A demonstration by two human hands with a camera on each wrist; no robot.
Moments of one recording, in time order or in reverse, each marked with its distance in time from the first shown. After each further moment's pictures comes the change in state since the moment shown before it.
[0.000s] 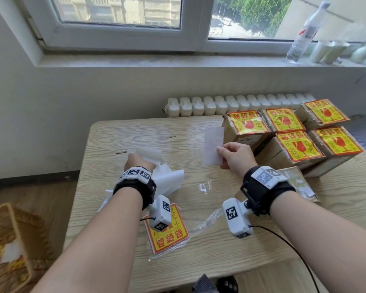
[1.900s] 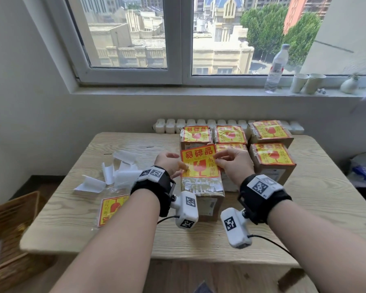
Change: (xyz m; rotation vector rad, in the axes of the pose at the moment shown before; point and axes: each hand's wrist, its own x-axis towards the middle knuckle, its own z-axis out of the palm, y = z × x) left_hand -0.257 0.107 0.163 -0.521 -0.152 0.102; right_hand -0.029 0.049 -0.223 0.034 -0.143 -0.262
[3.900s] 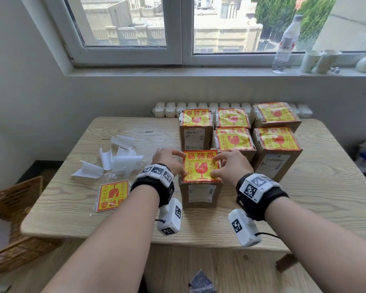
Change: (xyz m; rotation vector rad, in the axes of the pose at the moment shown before) left_hand 0.016 -0.033 0.007 0.735 0.085 0.141; right_hand -0.006 0.030 0.005 -0.625 -0.147 0.078
